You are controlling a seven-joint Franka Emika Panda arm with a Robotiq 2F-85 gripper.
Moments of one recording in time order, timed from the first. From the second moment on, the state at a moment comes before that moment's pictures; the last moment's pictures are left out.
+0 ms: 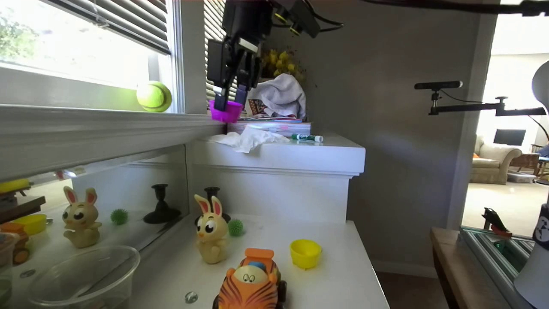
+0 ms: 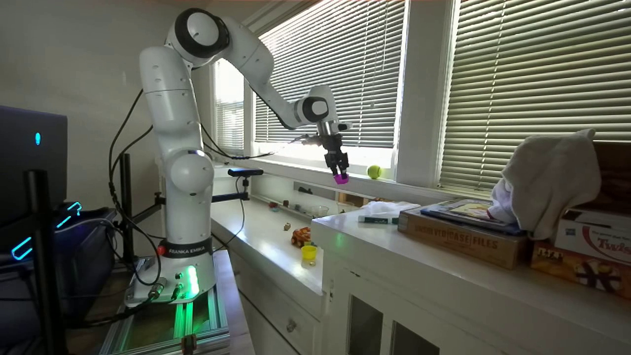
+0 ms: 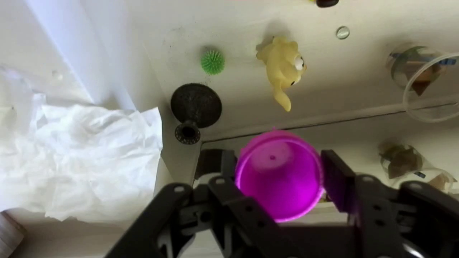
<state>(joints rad) 0.12 -0.20 0.10 -2.31 -0.17 2.40 0.29</state>
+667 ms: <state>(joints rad) 0.14 -0.04 0.14 -2.09 -0.16 2.38 0.18</state>
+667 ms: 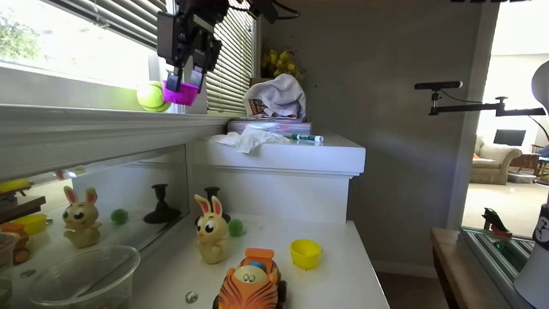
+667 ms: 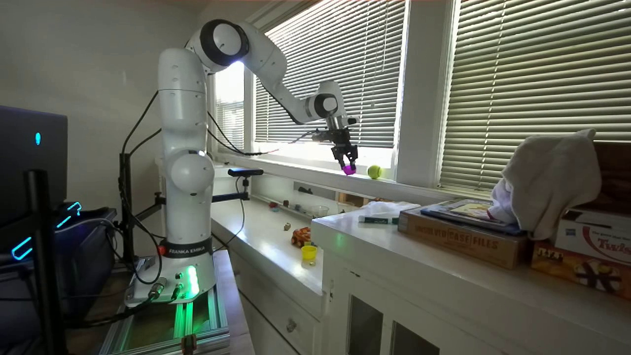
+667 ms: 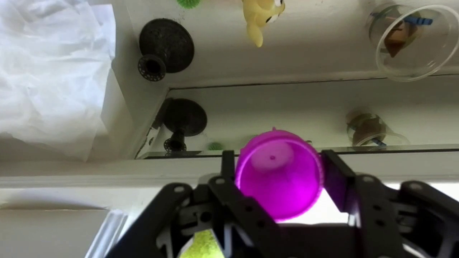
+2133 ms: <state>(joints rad) 0.16 0.13 0.16 -1.93 -0.16 2.46 0.07</state>
